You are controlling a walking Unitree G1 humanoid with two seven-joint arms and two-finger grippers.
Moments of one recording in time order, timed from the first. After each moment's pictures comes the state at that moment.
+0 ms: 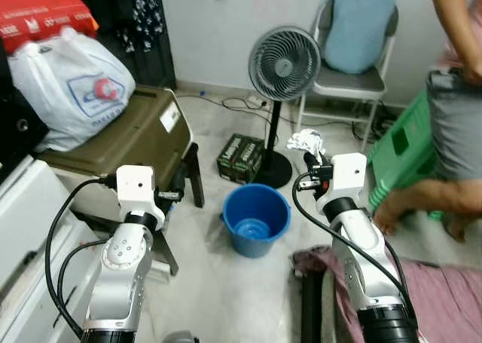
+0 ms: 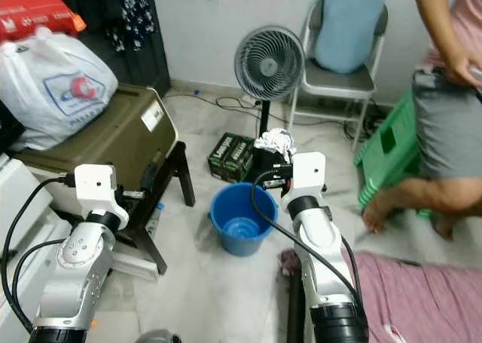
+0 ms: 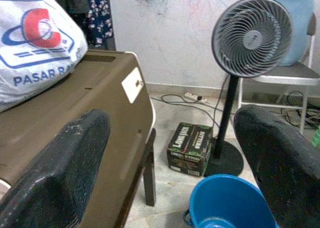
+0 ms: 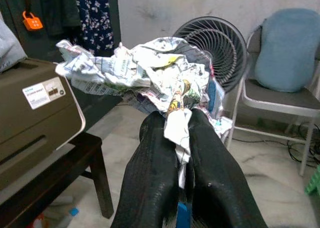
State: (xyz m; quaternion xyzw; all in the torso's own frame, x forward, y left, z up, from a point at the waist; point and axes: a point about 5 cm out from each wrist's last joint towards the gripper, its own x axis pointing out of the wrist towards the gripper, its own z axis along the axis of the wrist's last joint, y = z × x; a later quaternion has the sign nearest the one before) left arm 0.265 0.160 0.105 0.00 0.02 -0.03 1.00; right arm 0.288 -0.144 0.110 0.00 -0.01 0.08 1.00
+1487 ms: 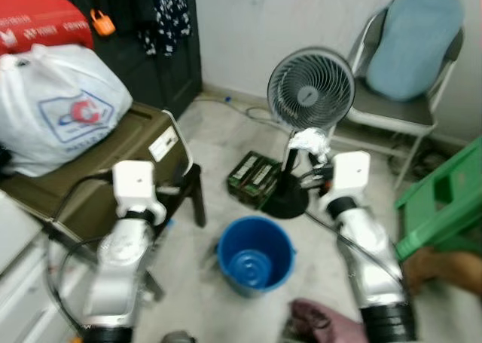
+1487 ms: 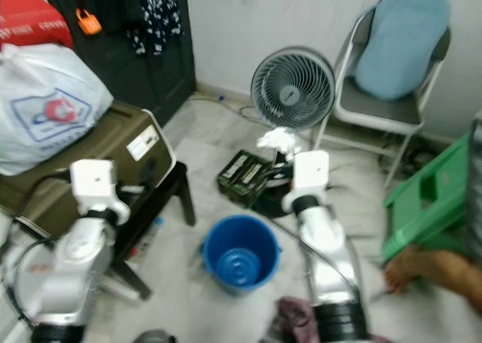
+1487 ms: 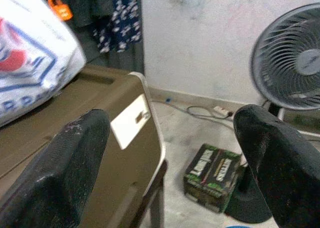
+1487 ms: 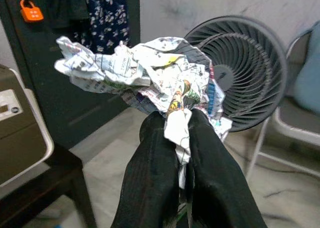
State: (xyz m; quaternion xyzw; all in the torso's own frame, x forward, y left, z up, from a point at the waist) left arm 0.267 0.164 0.110 0.00 0.01 -0.02 1.00; right arm 0.290 -0.142 0.108 0.00 -0.01 0.09 1.00
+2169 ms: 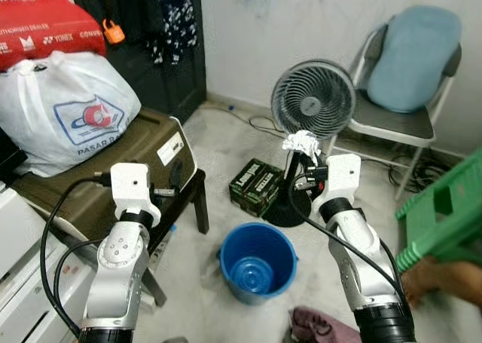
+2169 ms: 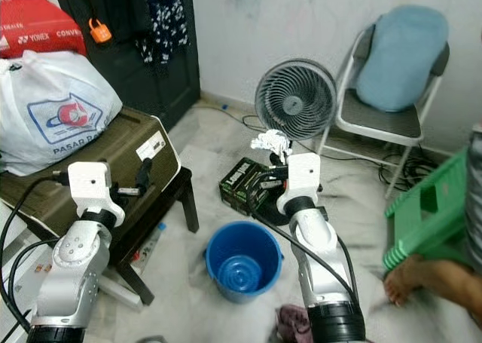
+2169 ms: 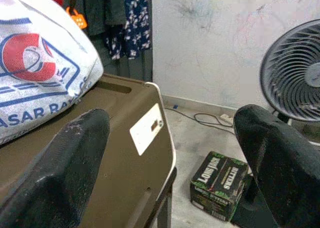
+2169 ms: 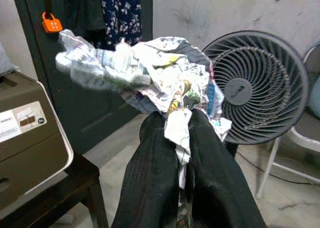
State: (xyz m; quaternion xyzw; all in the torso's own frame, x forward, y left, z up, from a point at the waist) left arm 0.266 0.165 0.109 0.00 0.00 -0.02 1.00; right arm 0.290 -0.140 0.108 0.01 -0.01 0.09 1.00
